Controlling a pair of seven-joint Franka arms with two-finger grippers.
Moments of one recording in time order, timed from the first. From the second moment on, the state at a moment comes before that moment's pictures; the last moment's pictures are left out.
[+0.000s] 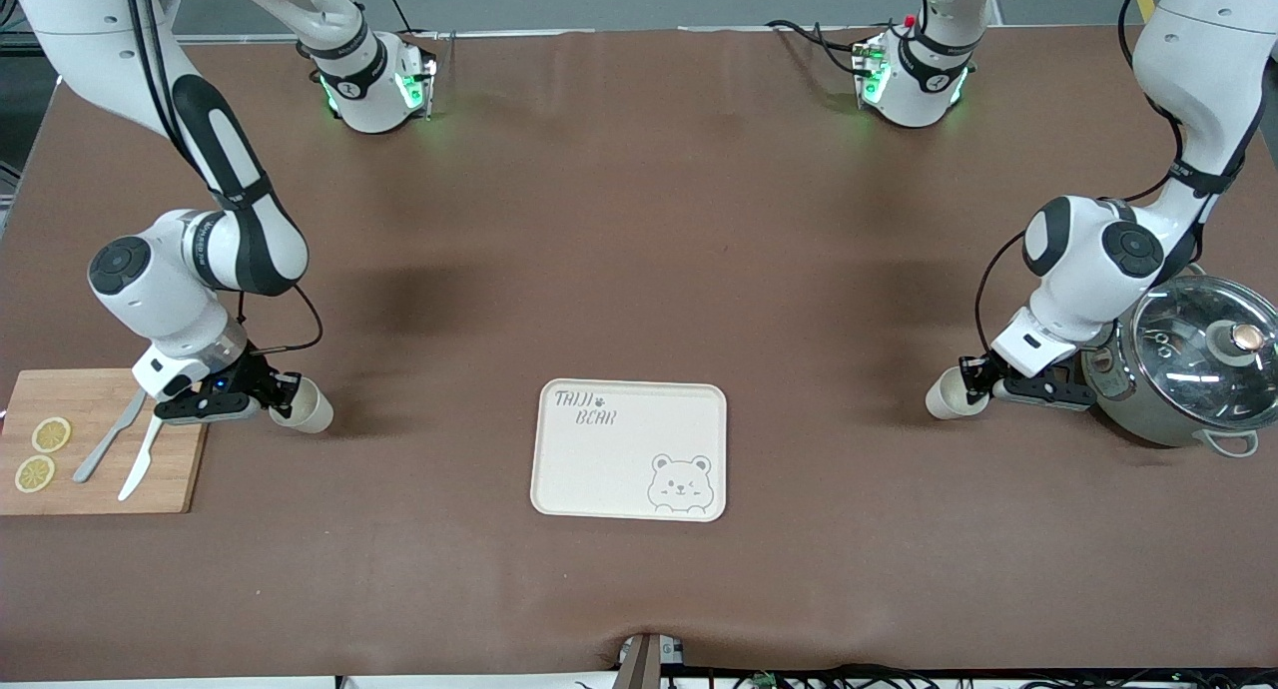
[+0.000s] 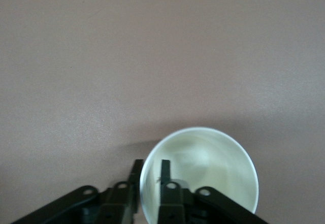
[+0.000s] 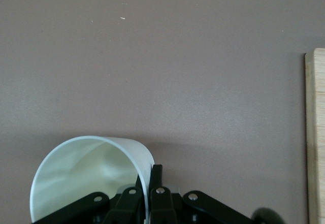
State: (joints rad) left arm 0.54 0.47 -0.50 -2.20 0.35 2.86 -0.06; right arm -0.04 0.41 -0.01 -2.13 0.12 2.80 -0.25
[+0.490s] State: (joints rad) left arm 0.54 0.48 -0.49 -2.19 0.35 2.86 -0.06; right arm -0.04 0.44 0.00 -2.13 0.12 2.86 -0.25
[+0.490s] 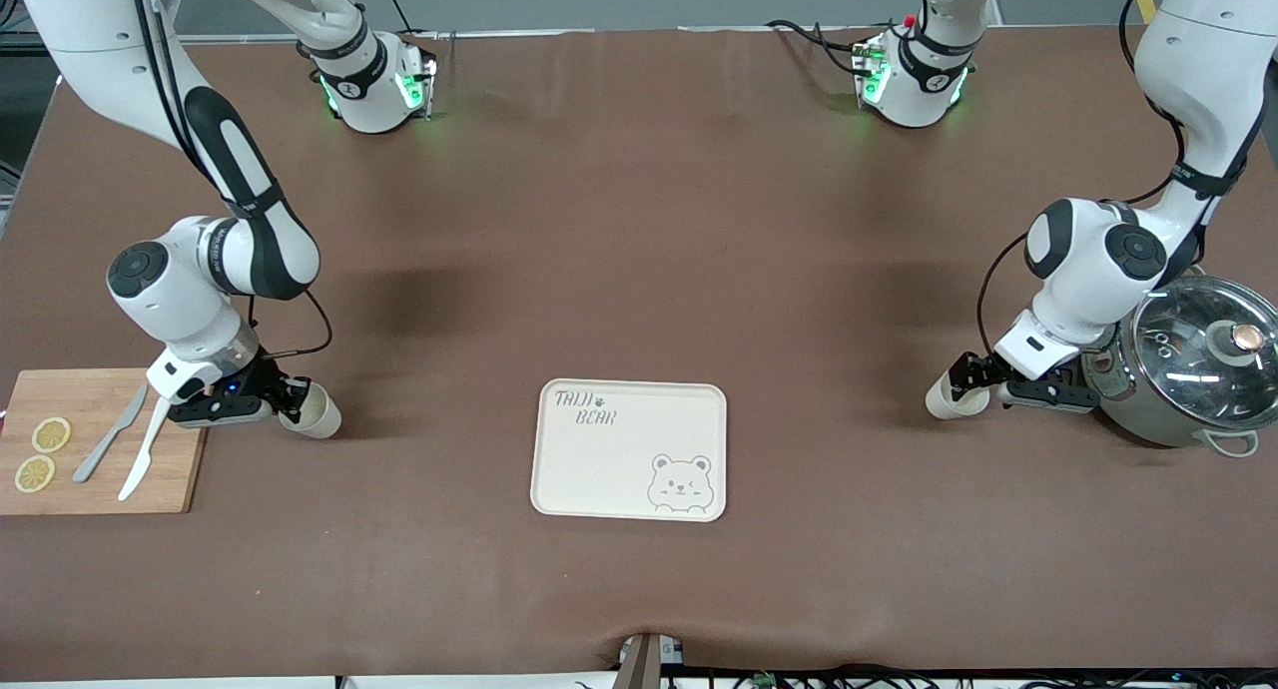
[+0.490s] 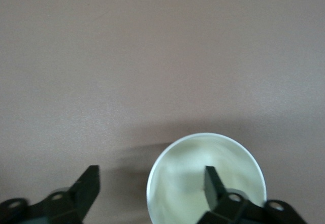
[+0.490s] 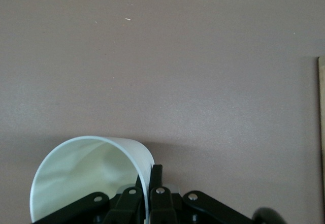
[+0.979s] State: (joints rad) left arm 0.54 0.47 -0.49 -2.14 0.35 2.80 -0.06; right arm -0.04 0.46 0.01 -2.13 0.12 2.90 -0.25
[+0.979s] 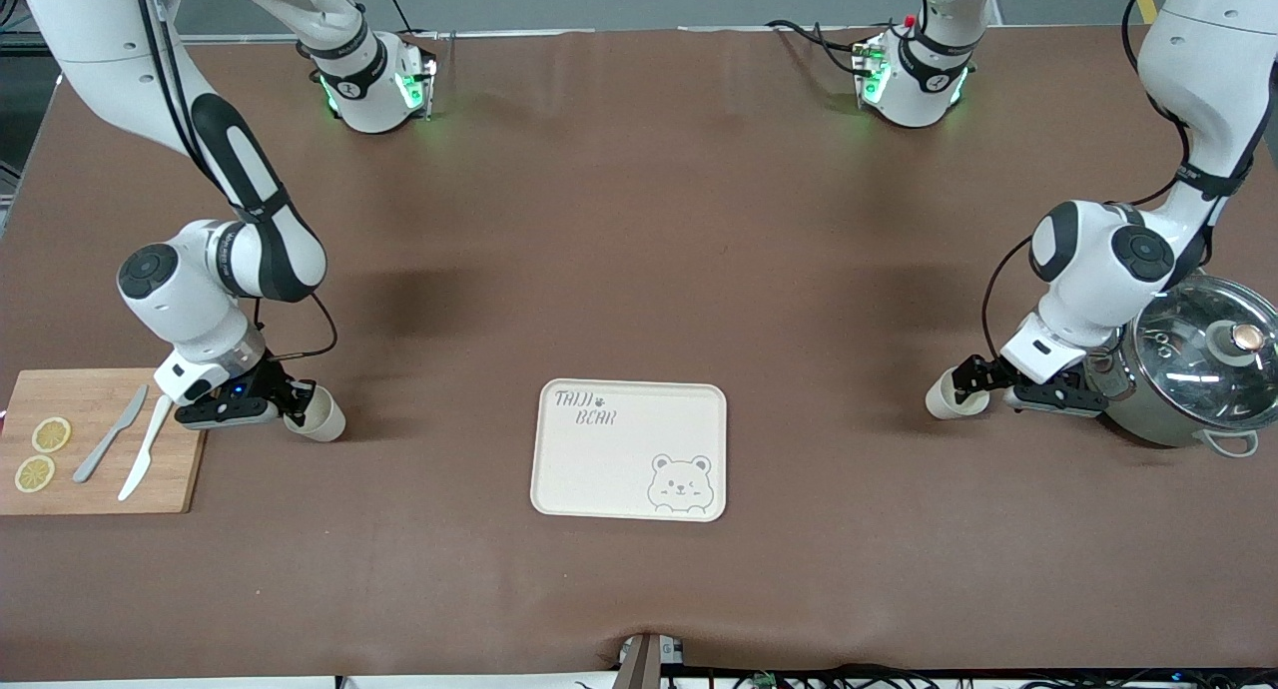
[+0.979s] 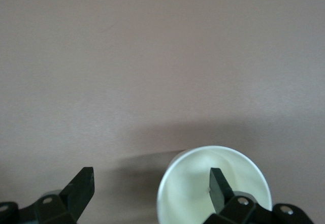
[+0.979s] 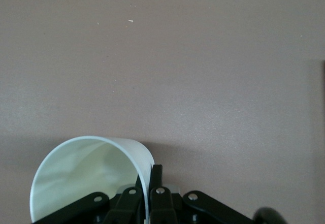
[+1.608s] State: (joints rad) left arm 0.53 0.39 -0.56 -1.96 0.35 2.44 -0.12; right arm -0.04 0.47 0.01 -2.13 0.12 2.91 -0.25
